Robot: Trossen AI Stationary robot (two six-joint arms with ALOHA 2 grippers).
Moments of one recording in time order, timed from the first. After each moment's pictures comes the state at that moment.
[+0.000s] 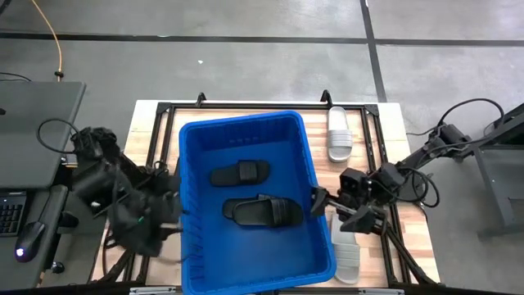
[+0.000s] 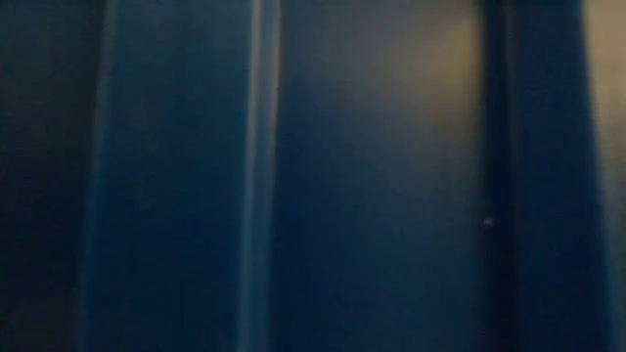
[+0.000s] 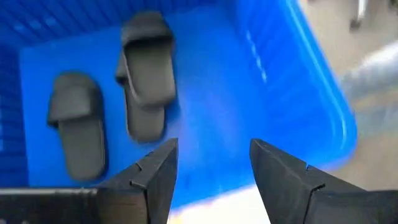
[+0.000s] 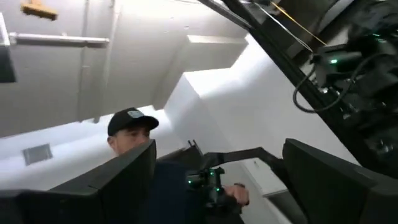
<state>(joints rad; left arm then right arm) -0.77 1.50 1.95 -1.53 -0.39 -0.67 0.54 1.27 0.89 1.03 -0.07 0.69</state>
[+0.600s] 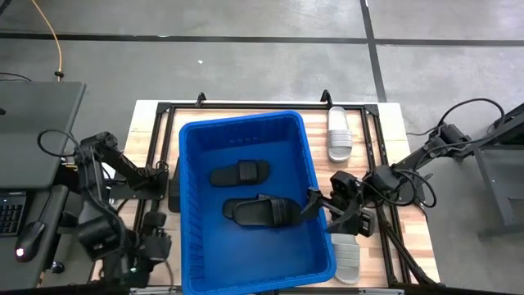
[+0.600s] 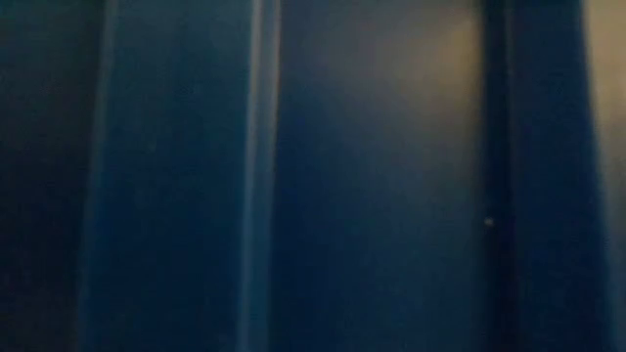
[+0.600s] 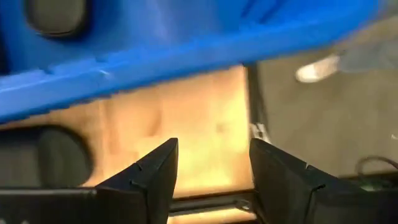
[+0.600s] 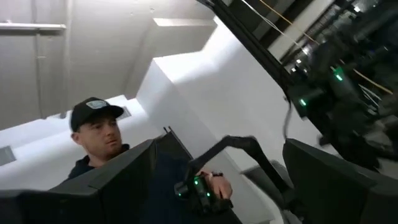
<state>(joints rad) -1.02 1.51 1.56 -1.37 -0.23 -1.03 0.54 1.27 0.89 0.88 -0.02 0.72</state>
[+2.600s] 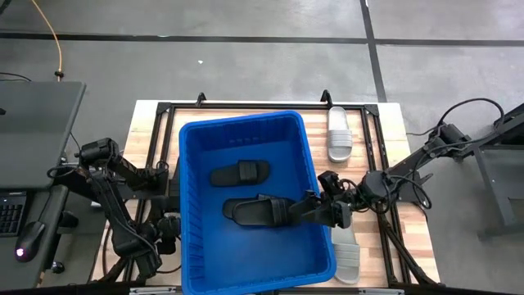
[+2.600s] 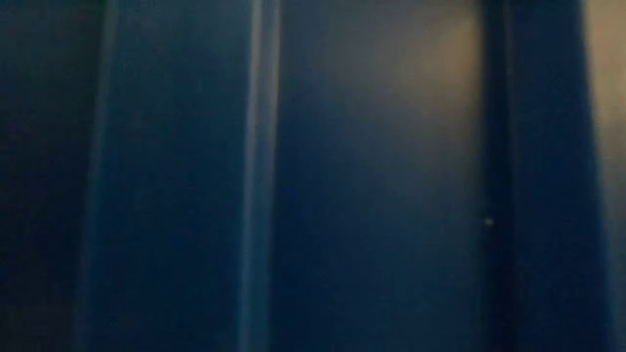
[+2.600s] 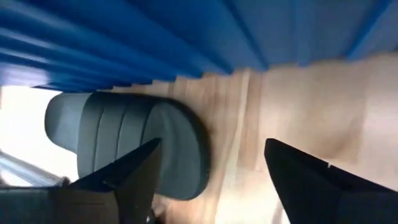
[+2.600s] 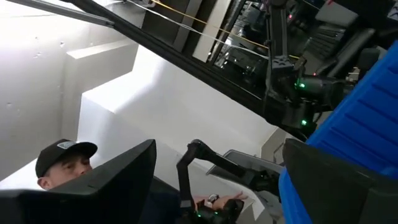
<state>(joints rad) -1.07 1.58 0.98 -1.31 -0.50 -1.31 0.55 1.27 0.89 0.66 0.25 1.00</state>
